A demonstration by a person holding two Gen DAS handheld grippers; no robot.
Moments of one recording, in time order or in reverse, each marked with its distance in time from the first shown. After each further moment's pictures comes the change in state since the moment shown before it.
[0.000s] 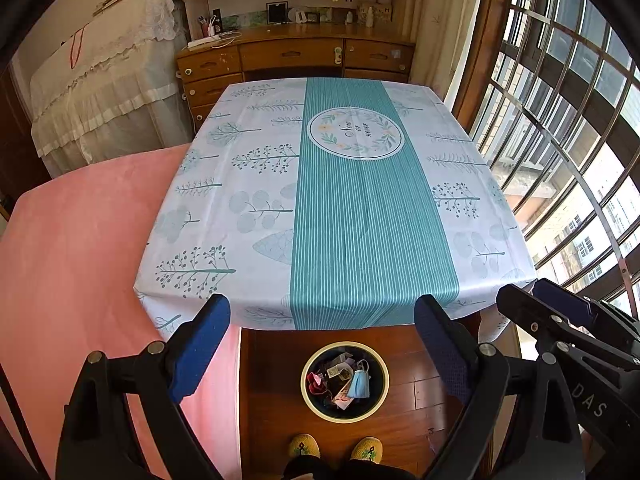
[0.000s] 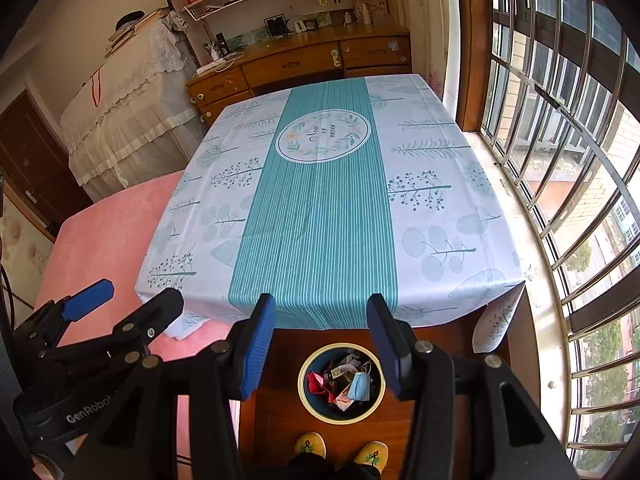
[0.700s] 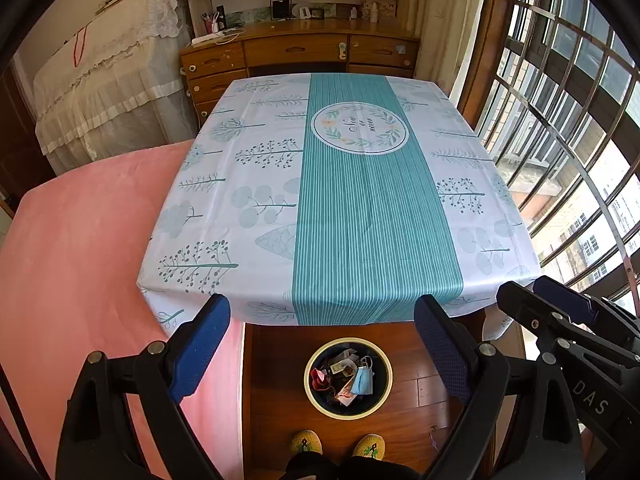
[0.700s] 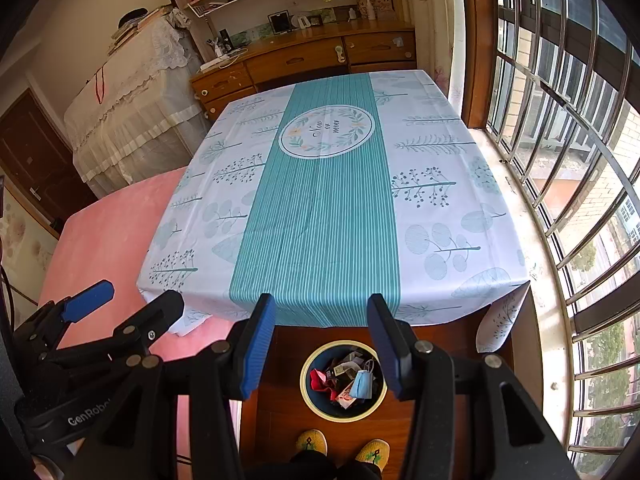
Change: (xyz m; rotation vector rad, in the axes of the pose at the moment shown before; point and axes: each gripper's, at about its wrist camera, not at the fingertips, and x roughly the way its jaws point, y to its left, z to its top) left arm -0.001 -0.001 -0.005 0.007 0.014 0.015; right arm 0.006 -0.002 -0.002 -0.006 0.009 0.016
